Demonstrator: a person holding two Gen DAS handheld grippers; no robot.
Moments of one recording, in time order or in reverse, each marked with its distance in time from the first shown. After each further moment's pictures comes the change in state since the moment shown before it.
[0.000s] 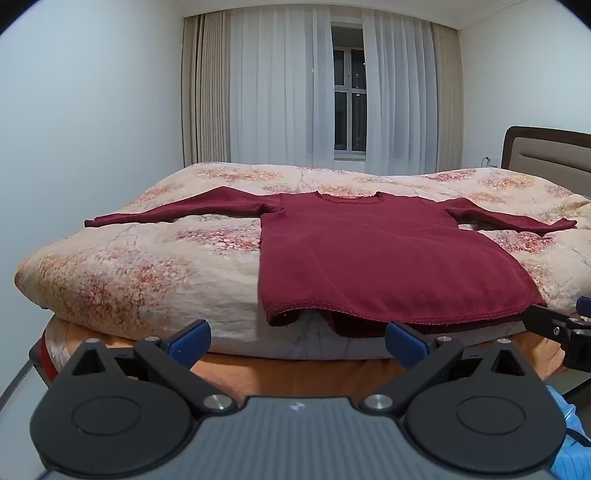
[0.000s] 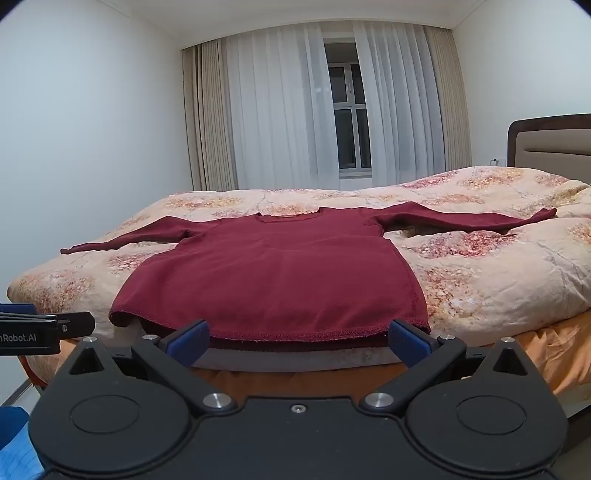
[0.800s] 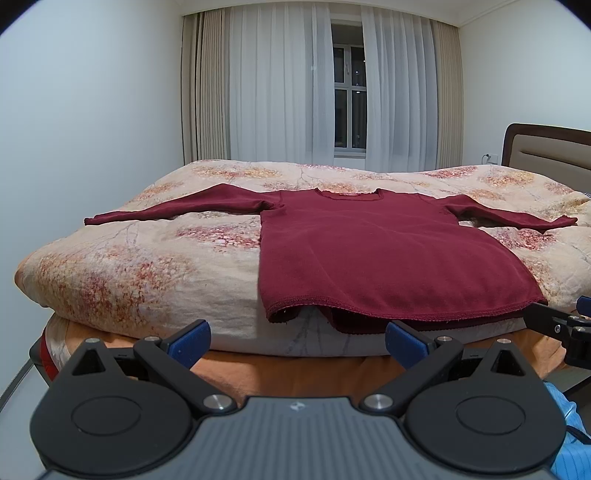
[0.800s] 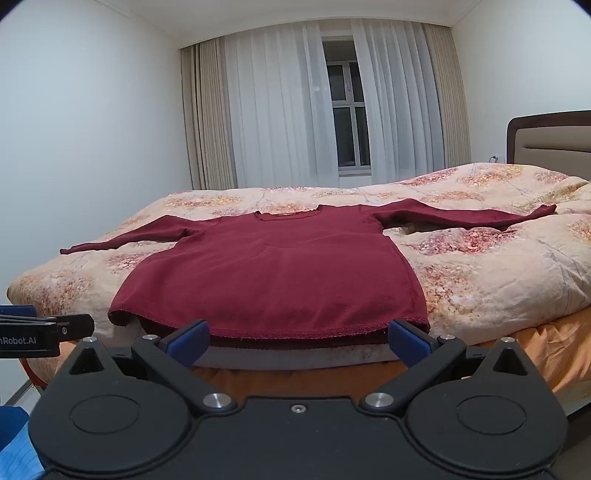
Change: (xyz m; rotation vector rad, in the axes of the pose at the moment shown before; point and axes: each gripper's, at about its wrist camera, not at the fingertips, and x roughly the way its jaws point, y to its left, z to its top) left arm -0.002 0.000 -0.002 0.002 0.004 0.003; right arm 0.001 0.000 -0.001 0.008 0.004 0.001
